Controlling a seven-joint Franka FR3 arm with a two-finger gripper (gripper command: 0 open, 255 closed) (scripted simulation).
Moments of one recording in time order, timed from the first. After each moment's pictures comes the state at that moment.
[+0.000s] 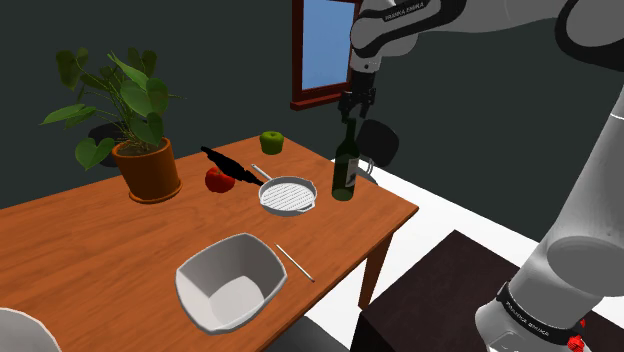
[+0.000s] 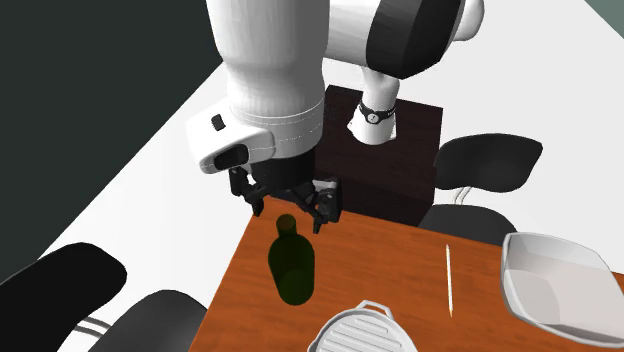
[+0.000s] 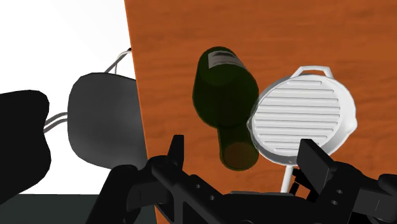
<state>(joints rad) -0.01 0.14 -0.08 -1.76 0.02 1.97 -0.15</state>
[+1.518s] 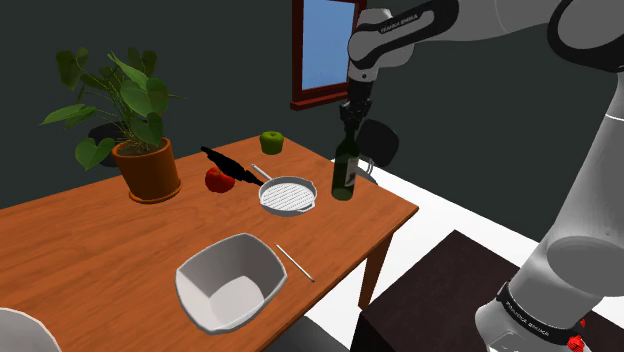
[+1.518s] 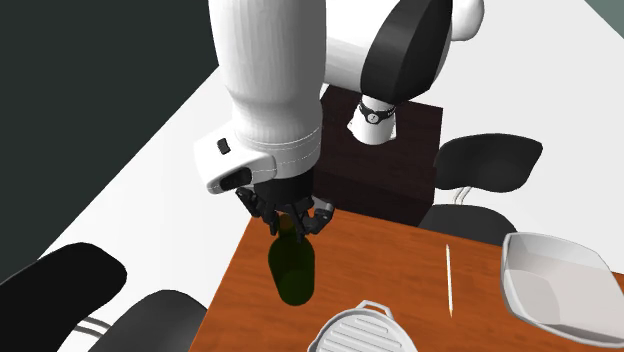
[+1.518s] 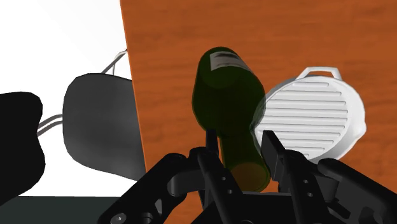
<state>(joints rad) -0.01 0.16 -0.08 -1.80 0.03 2.04 -0.15</state>
